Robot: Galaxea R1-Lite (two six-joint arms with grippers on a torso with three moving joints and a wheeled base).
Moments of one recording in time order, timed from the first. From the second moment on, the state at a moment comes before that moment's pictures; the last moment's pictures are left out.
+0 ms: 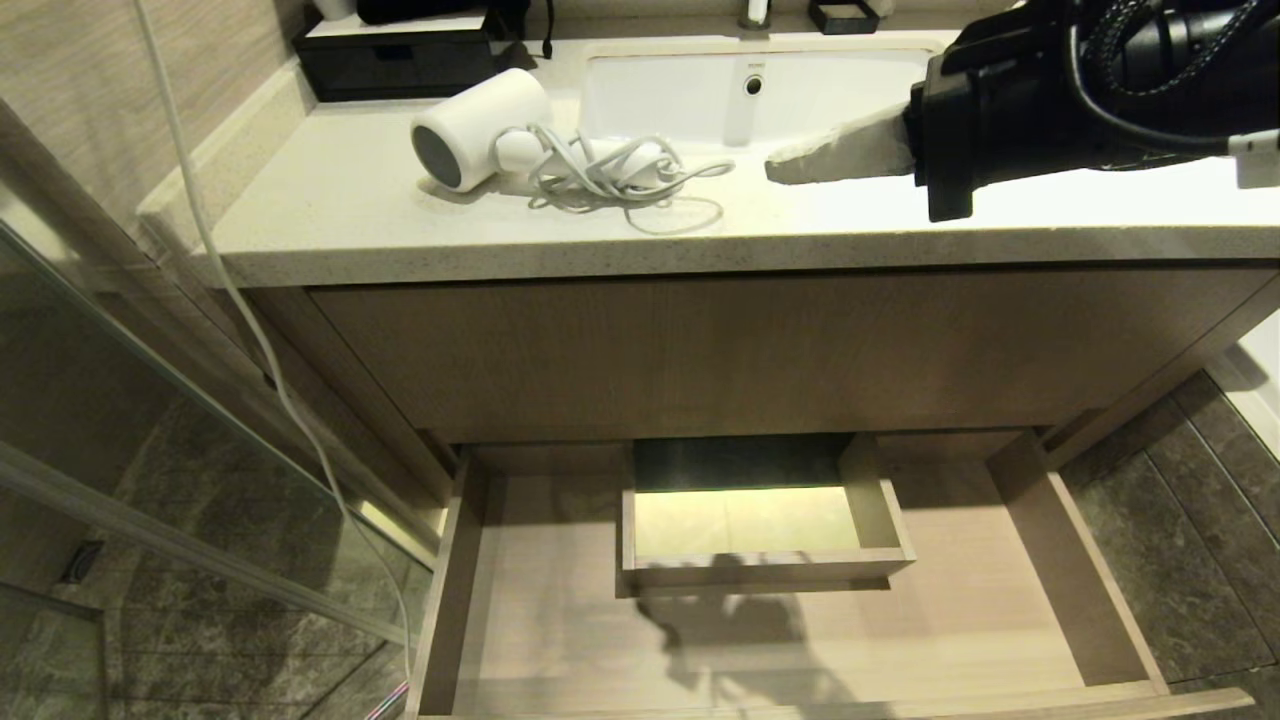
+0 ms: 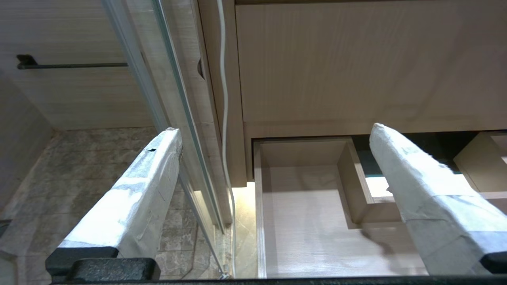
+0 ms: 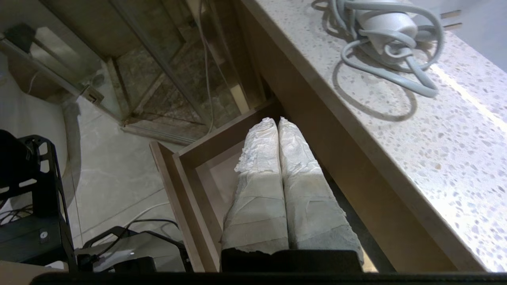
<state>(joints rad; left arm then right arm) 0.00 0.00 0.00 -0.23 0.00 0.00 0.53 1.73 -1.93 0.45 0.51 -0.33</state>
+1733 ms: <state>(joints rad) 0.00 0.00 0.00 -0.23 0.00 0.00 0.48 1.72 -1.89 0.39 0.42 -0.48</state>
